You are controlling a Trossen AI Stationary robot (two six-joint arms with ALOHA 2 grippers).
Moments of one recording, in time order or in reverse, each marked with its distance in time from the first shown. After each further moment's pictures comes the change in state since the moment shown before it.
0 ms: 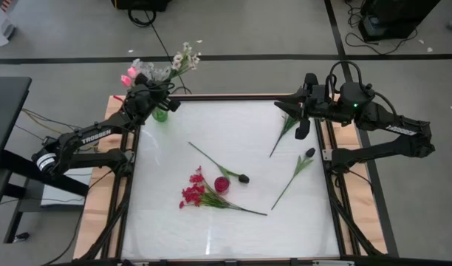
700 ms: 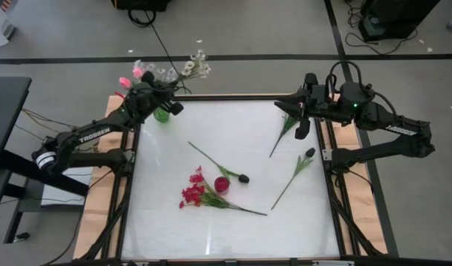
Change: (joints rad) left arm -0.036 0.006 0.093 -0.136 0.096 0.066; right arm 0.000 0.000 0.000 0.000 0.000 0.000
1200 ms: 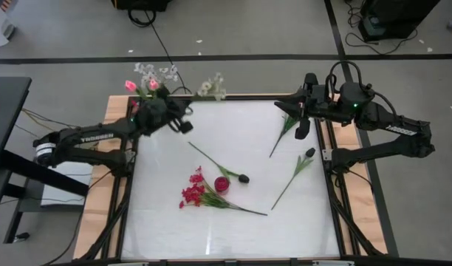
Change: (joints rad) left arm -0.267 0.031 0.001 -0.068 -0.084 -0.108; right arm 0.000 0.000 0.000 0.000 0.000 0.000
